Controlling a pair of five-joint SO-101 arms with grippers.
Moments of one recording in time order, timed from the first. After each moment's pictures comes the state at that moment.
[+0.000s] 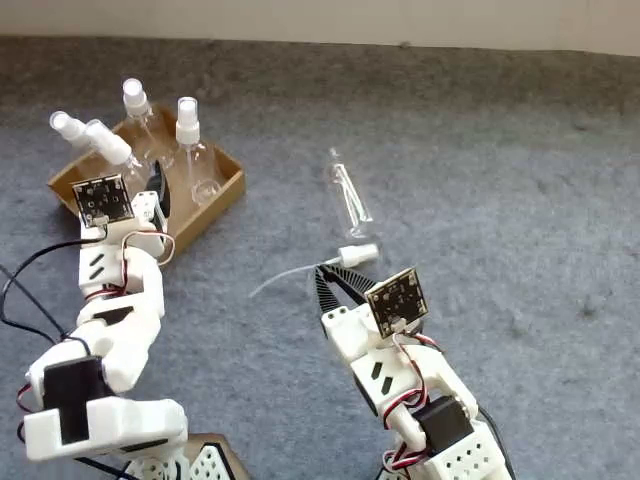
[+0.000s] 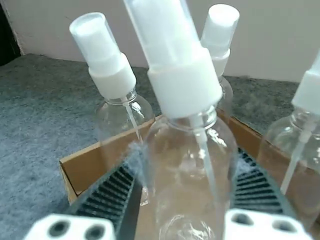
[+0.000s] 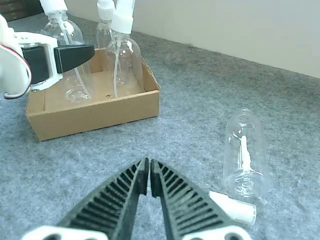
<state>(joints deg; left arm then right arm) -20.2 -5.5 68.8 -44.4 3.9 -32.6 -104.6 95.5 31.6 2.4</state>
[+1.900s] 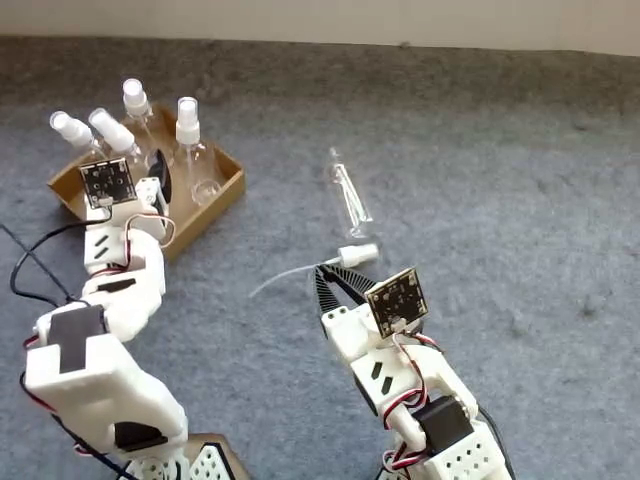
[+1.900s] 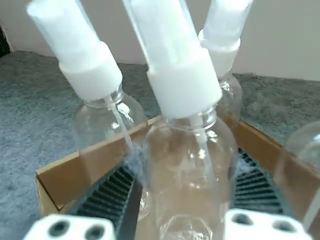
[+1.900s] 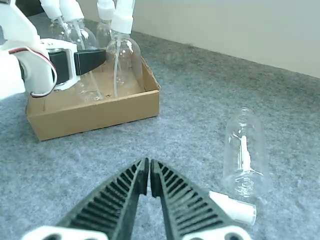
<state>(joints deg) -20.0 10.9 56.0 -47.1 3.9 -32.6 -104.6 95.5 31.6 2.4</state>
